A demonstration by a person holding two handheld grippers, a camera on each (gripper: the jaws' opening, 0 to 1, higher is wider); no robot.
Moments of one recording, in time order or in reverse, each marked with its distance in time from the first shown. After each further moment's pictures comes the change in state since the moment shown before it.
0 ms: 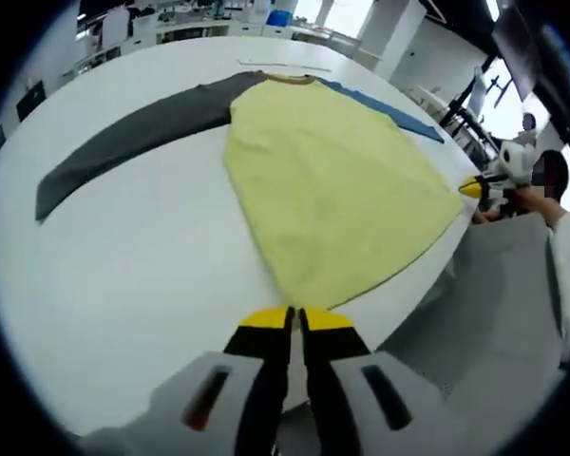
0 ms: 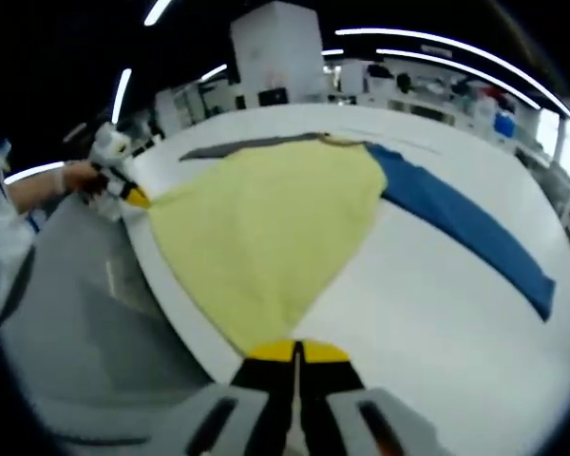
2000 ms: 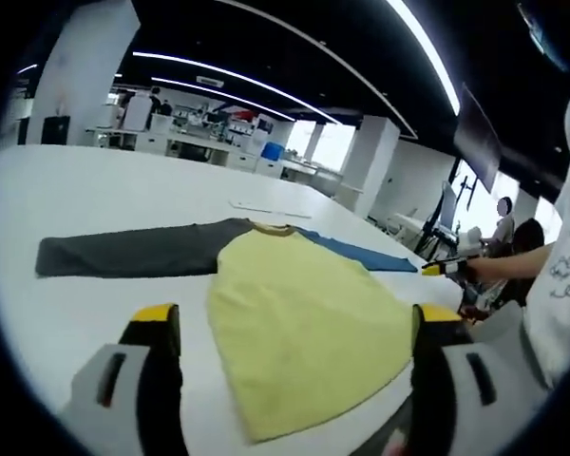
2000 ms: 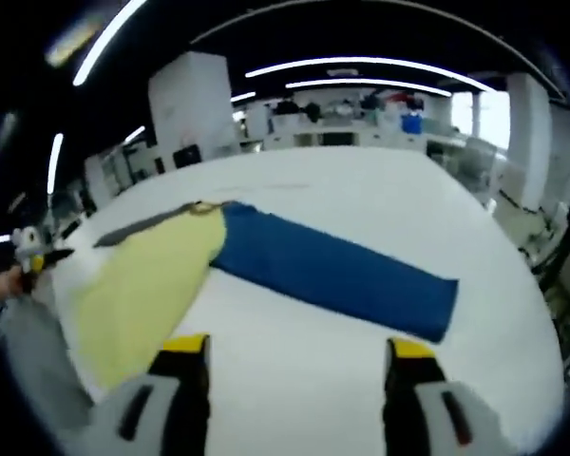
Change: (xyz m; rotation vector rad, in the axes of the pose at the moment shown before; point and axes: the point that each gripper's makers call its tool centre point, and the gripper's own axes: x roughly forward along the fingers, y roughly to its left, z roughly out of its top) left arm -0.045 -0.023 0.109 -0.052 -0.693 -0.087; right arm -0.043 -0.194 0.034 0.315 -0.232 -0.334
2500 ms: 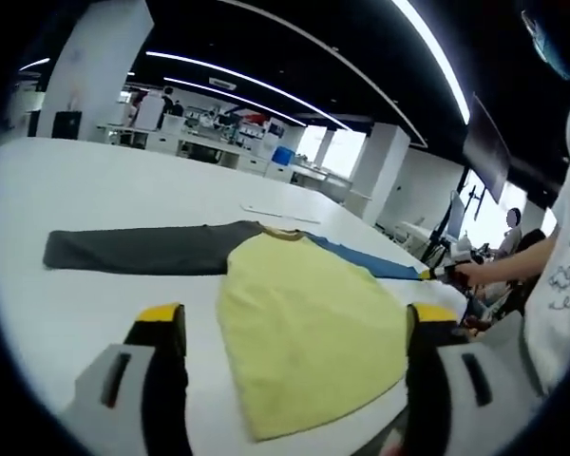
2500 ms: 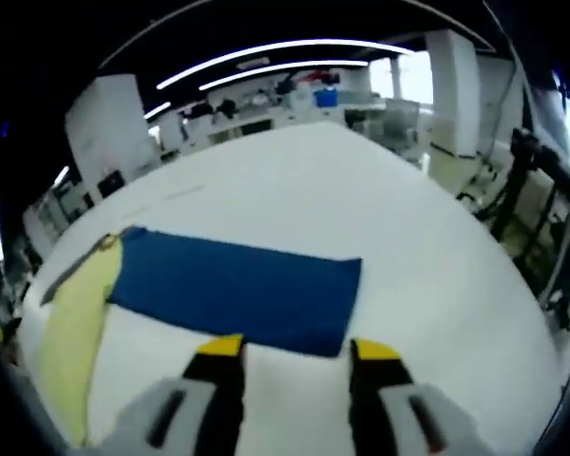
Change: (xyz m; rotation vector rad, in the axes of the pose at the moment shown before) left arm -0.001 0.010 0.001 -0.032 -0.015 0.037; right arm 0.027 -0.102 -0.001 0.127 0.074 -0.237
